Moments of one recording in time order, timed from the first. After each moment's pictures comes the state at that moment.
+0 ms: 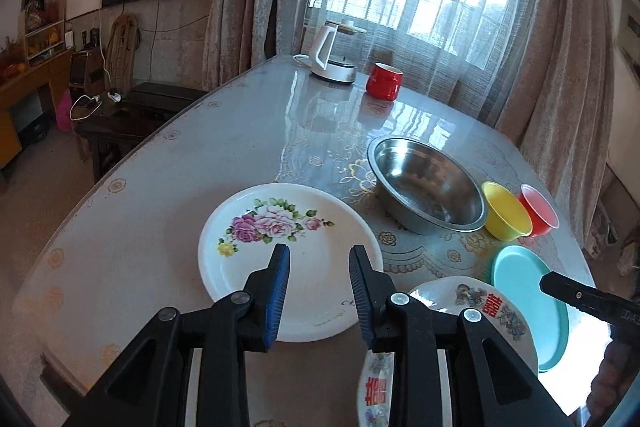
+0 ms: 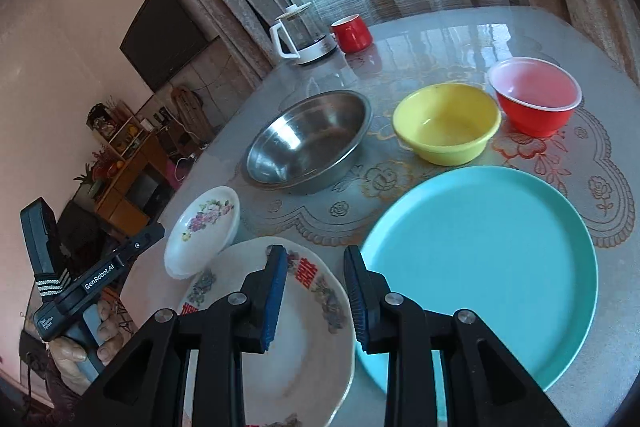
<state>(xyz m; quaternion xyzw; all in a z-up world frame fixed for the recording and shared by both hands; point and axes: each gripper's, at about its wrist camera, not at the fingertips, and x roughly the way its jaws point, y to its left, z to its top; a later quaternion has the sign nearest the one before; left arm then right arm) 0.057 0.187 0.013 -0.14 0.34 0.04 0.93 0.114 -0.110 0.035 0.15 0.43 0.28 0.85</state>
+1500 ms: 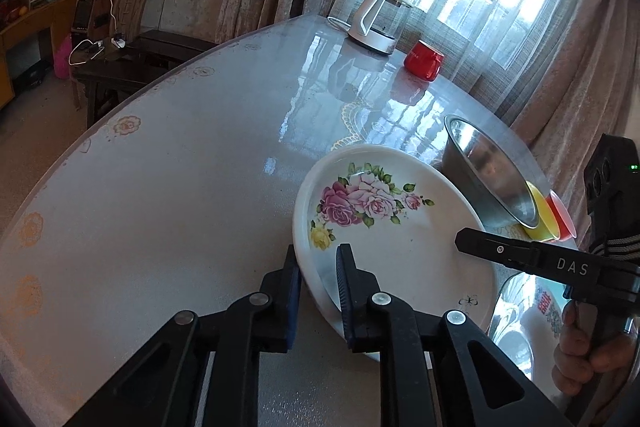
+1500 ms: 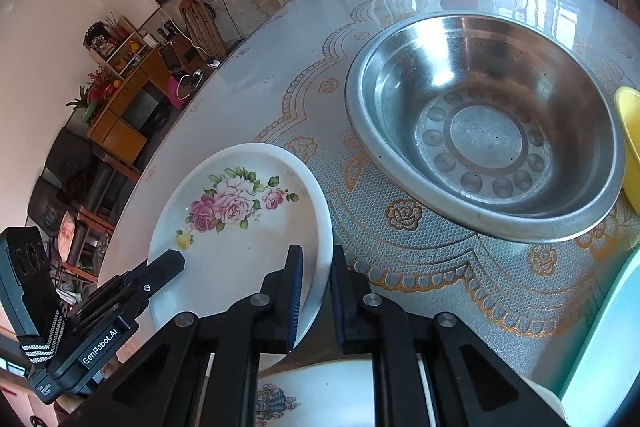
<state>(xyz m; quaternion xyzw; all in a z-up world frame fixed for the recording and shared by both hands) 0.073 0.252 -0.040 -0.20 0.39 0.03 0.90 0.188 0.043 -0.015 0.07 0.53 0.30 0.79</state>
